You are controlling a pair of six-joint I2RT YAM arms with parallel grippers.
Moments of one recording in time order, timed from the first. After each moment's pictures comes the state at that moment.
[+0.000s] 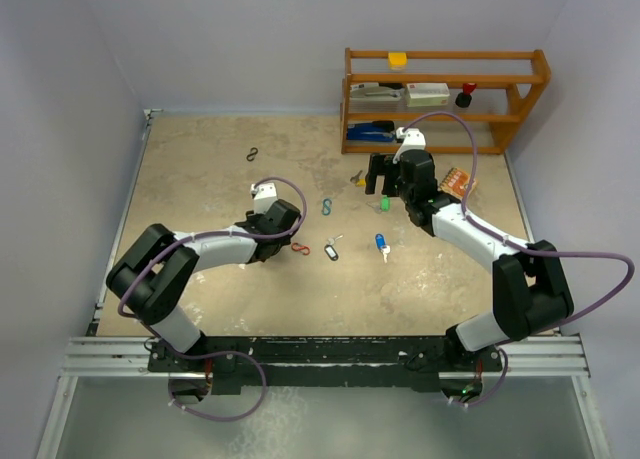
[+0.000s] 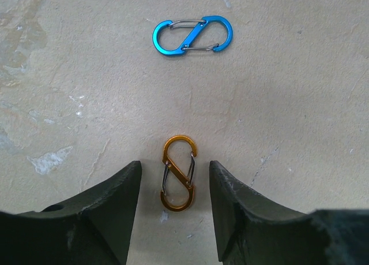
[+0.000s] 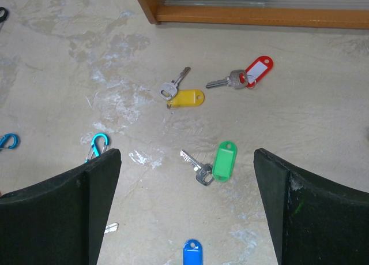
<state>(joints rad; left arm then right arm) -0.68 1.63 0.77 -0.10 -0.58 -0.72 0.39 1.48 0.93 0.09 0.17 0.25</state>
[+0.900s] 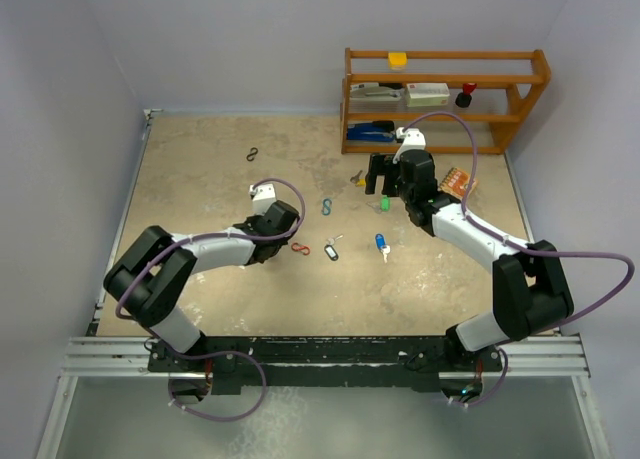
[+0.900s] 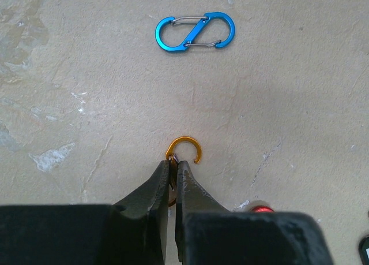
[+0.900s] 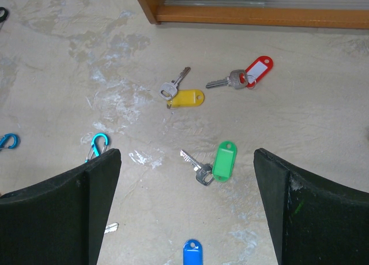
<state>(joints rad) -0.68 1.61 0.75 -0.09 -0.58 -0.72 0.39 1.48 0.93 0.09 0.17 0.25</state>
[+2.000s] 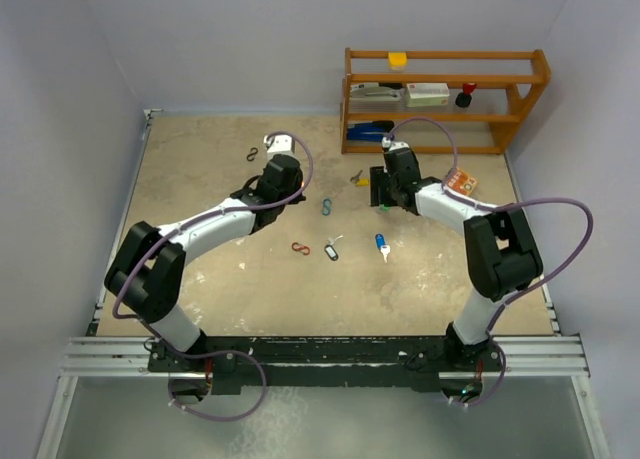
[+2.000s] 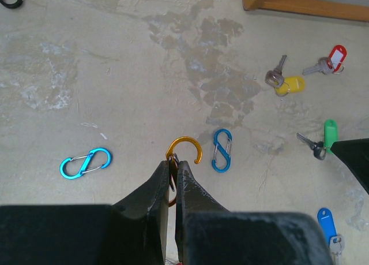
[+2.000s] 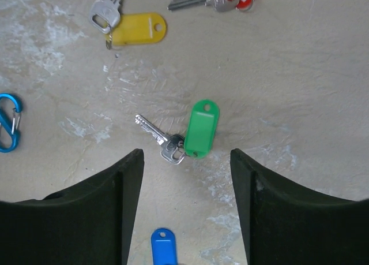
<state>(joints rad) -0.61 1.62 1.07 -0.03 -0.37 -0.51 0.37 1.74 1.09 -0.18 0.17 0.23</state>
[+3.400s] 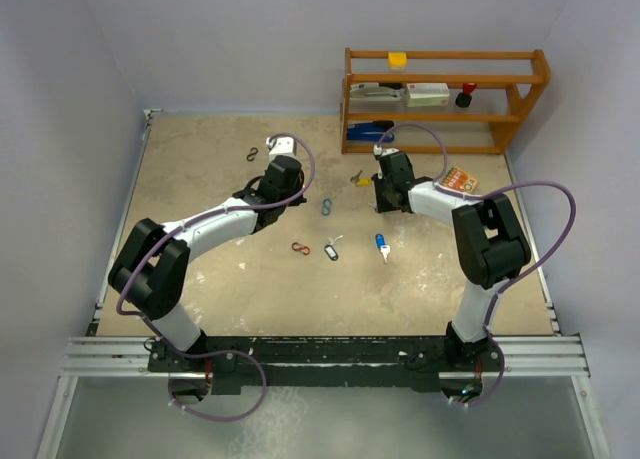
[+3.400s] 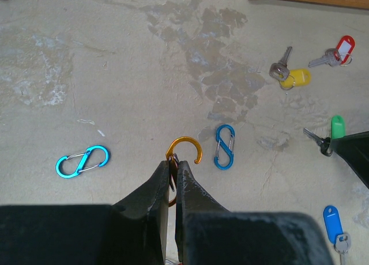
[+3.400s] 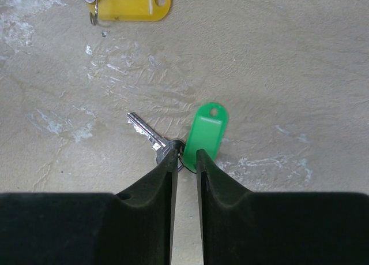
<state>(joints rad) -0.61 1.65 1.07 -0.03 -0.34 -0.51 0.37 1.85 1.12 -0.20 0.14 0.16</state>
